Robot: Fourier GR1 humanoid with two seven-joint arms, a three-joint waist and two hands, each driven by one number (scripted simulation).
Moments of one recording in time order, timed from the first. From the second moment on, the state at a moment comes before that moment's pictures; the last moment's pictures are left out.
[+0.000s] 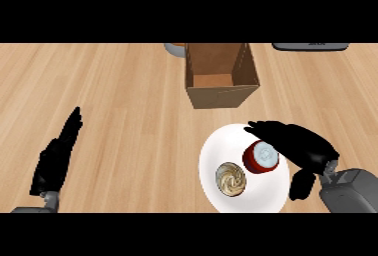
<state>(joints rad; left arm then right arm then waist) 0.00 0.34 -0.11 -1.52 -0.03 0.21 0.08 -0.28 -0.51 0.40 -1.64 0.66 0.60 0.11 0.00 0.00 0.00</state>
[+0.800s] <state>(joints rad) 0.01 0.25 -0.05 -1.53 -0.12 0.14 0.08 -0.25 -0.37 0.32 -1.58 0.84 0.62 0.01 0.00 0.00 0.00</state>
